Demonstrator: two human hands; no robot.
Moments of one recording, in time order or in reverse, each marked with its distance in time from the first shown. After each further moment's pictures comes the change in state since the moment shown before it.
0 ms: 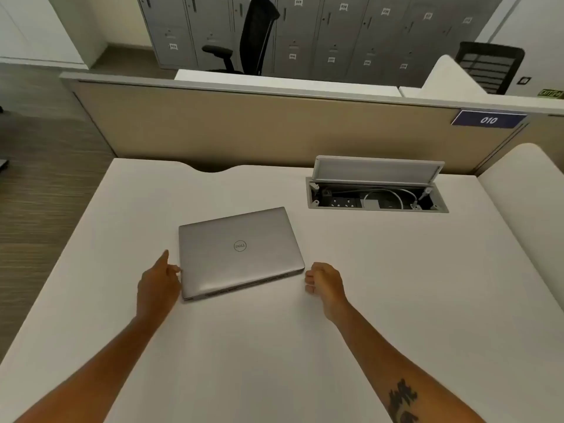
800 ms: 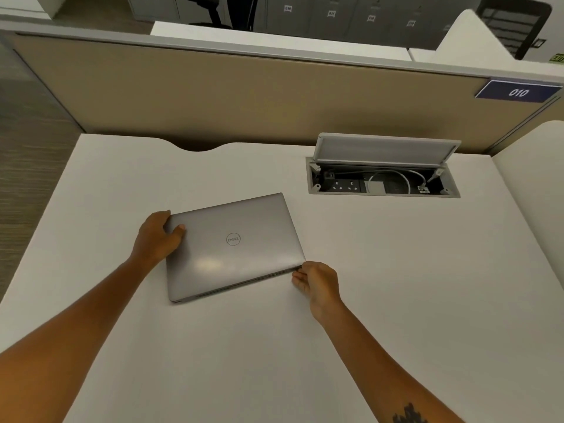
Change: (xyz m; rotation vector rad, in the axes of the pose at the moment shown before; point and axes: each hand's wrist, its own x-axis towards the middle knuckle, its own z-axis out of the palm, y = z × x) left_hand 0.115 0.028 0.023 0.068 -0.227 0.010; right_hand 0.034 0.019 0.026 0.257 0.105 0.181
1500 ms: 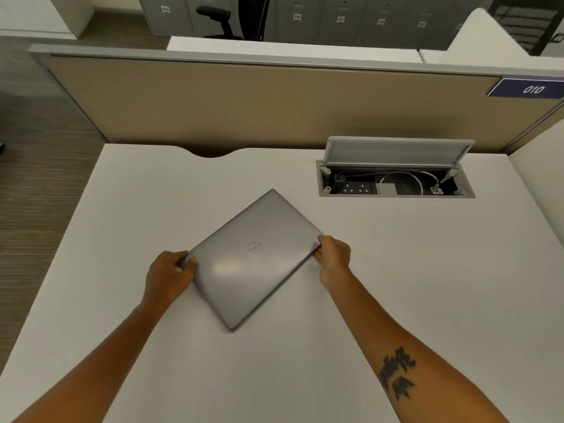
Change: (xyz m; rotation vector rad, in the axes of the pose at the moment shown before) left_hand -0.076 -0.027 0.010 0.016 0.081 -0.029; right_hand 0.034 -0.046 0.030 0.078 0.109 -0.055
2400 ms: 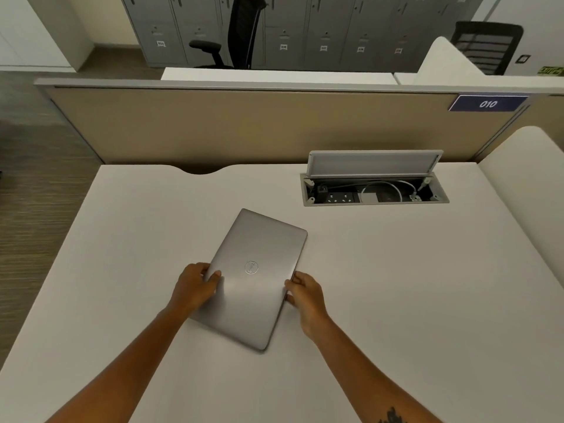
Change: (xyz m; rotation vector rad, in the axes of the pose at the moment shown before) left_hand -0.027 0.050 0.038 -0.034 -0.210 0.007; right_hand -0.065 0.061 -0.043 -0.270 -0.277 -0.120
